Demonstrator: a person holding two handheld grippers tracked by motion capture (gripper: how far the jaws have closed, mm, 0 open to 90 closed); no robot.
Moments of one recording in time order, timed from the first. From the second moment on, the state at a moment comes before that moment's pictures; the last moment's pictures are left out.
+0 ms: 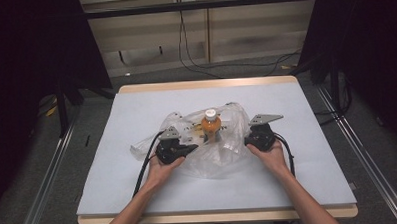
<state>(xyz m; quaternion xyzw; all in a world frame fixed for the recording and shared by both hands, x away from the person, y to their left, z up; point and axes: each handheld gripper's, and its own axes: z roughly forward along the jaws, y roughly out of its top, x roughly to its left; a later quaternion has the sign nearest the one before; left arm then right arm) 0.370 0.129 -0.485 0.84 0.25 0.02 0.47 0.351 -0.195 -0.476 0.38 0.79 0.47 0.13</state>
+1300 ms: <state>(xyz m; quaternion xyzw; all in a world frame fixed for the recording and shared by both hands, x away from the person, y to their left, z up) 0.340 0.131 -0.410 0.80 0.22 0.06 0.56 0.283 -0.240 -0.393 0.34 0.73 0.57 0.17</state>
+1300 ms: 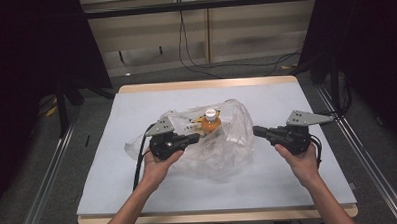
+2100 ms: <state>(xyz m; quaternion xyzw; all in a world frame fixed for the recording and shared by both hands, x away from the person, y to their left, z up) 0.406 0.150 -0.415 0.80 0.30 0.06 0.52 0.359 -0.184 -0.406 0.32 0.78 0.52 0.12</state>
